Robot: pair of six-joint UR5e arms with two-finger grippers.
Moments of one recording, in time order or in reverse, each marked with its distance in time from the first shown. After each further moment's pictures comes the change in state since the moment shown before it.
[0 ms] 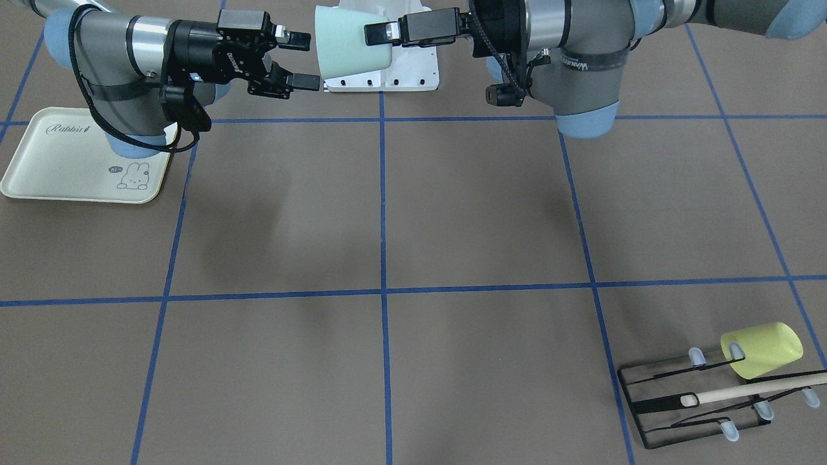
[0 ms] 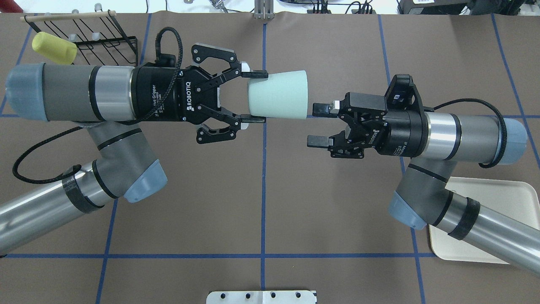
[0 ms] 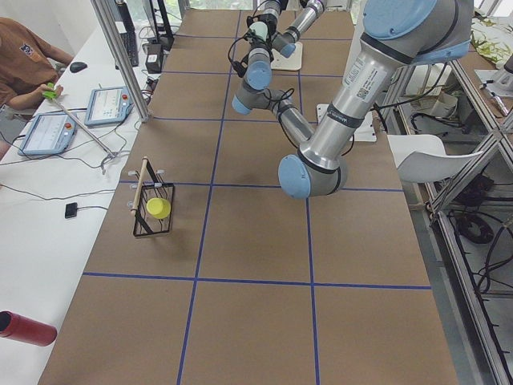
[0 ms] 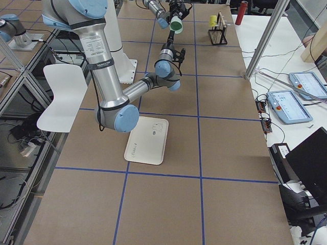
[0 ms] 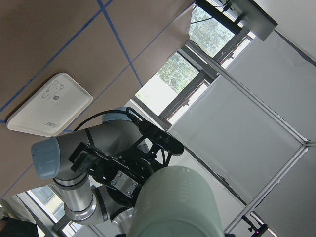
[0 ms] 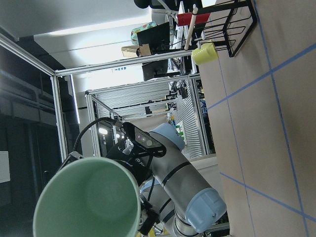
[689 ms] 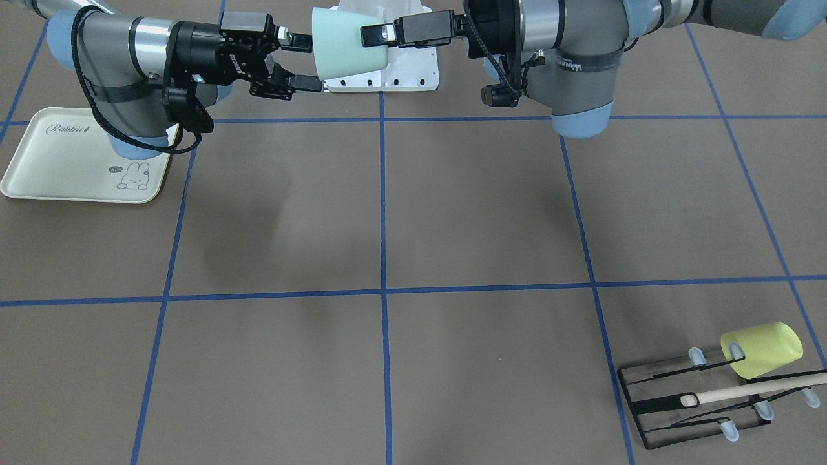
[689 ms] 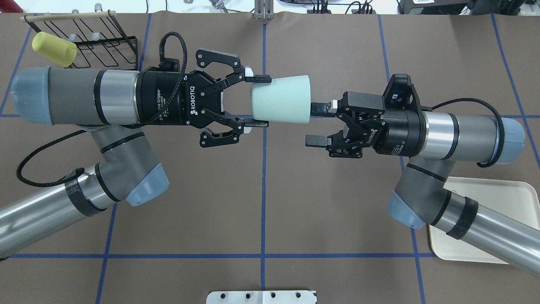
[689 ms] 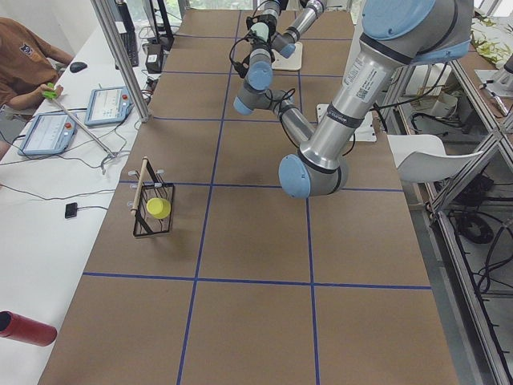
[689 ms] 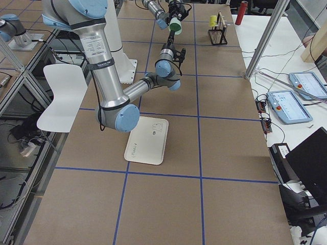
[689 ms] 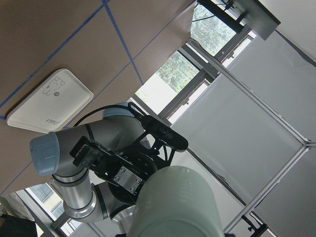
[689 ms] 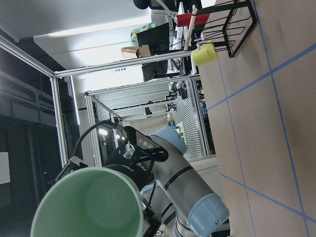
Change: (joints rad) left arm 0.013 -0.001 0.002 0.004 0.004 0.000; right arm -0.001 0.006 -0.005 -0.002 -0.001 0.002
